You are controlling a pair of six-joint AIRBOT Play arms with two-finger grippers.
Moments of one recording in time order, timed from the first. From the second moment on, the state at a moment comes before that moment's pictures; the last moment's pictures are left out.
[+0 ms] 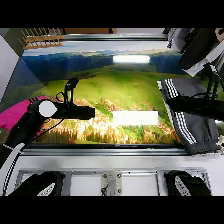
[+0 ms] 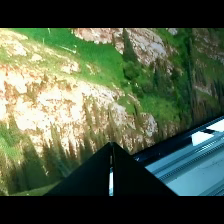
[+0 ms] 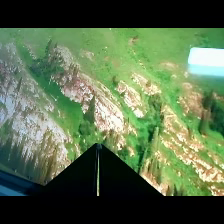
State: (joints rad) left arm -0.35 -1.04 0.92 1.08 -0.98 -1.60; right arm -0.13 -0.78 0.97 -0.96 1.16 1.31
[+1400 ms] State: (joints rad) left arm 0.43 -1.12 0.82 1.66 -0.89 -1.55; right arm -0.13 -0.78 0.97 -0.96 1.16 1.31
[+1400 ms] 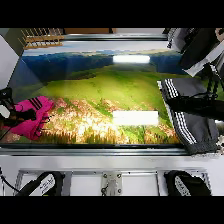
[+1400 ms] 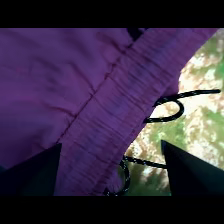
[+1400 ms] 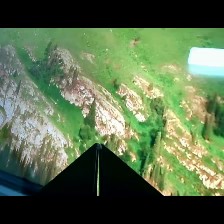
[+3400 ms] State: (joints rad) left arm -0.50 -1.43 1.35 1.39 -0.86 -1.83; right arm -0.13 -0.78 0.97 -0.96 1.16 1.31
